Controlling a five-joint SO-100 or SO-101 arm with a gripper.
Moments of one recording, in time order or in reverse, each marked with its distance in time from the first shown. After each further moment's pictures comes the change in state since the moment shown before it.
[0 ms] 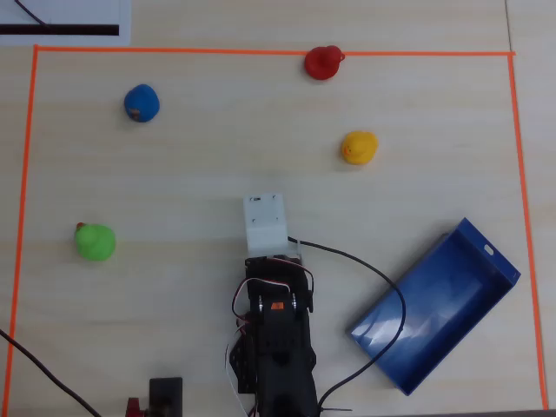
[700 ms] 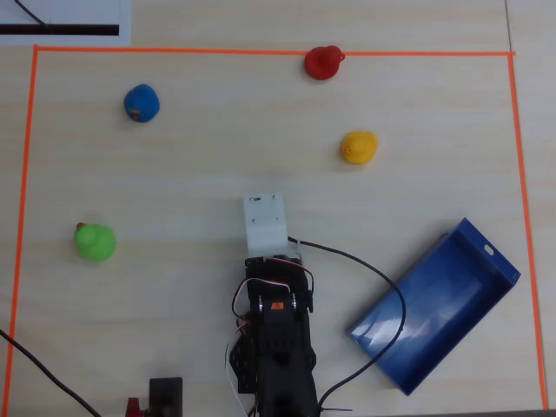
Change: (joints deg) arm 0.0 0.0 0.0 0.0 0.0
